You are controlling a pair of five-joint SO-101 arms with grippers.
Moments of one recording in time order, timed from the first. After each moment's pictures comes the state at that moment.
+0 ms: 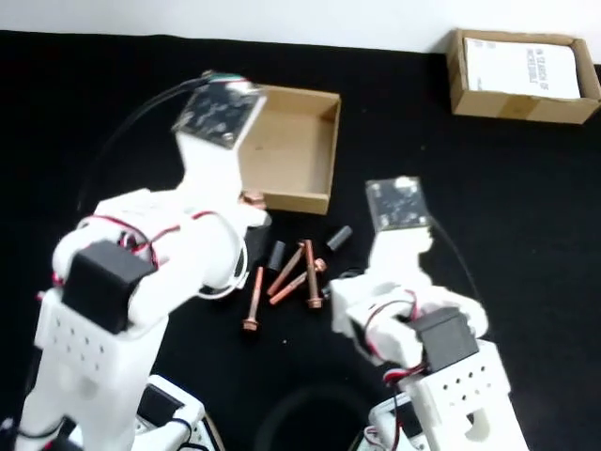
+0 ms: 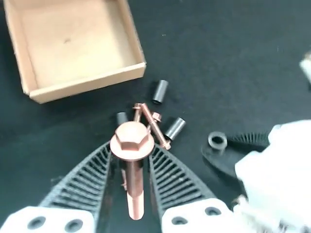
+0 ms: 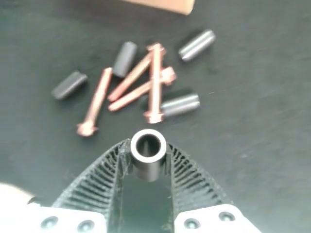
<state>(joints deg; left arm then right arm) 21.4 -42.0 5.8 88.3 12.0 -34.0 -59.3 43.3 82.4 -17.2</state>
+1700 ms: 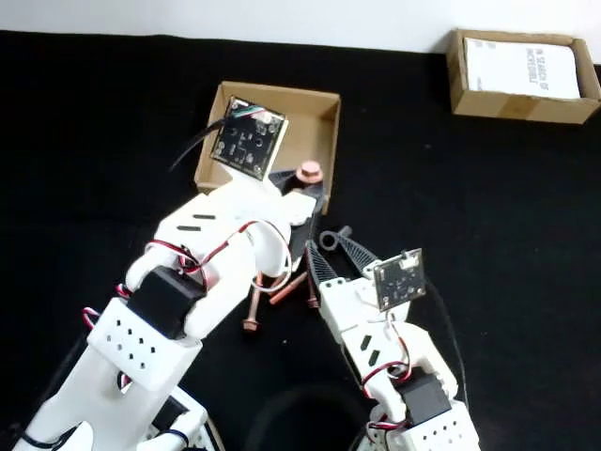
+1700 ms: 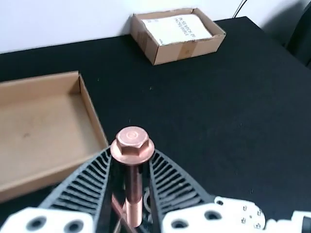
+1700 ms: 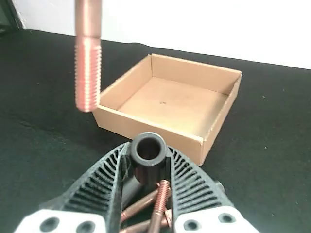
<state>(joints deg) 29.1 -47.9 32.6 44.4 12.7 -30.5 -102.9 96.0 28.7 -2.6</state>
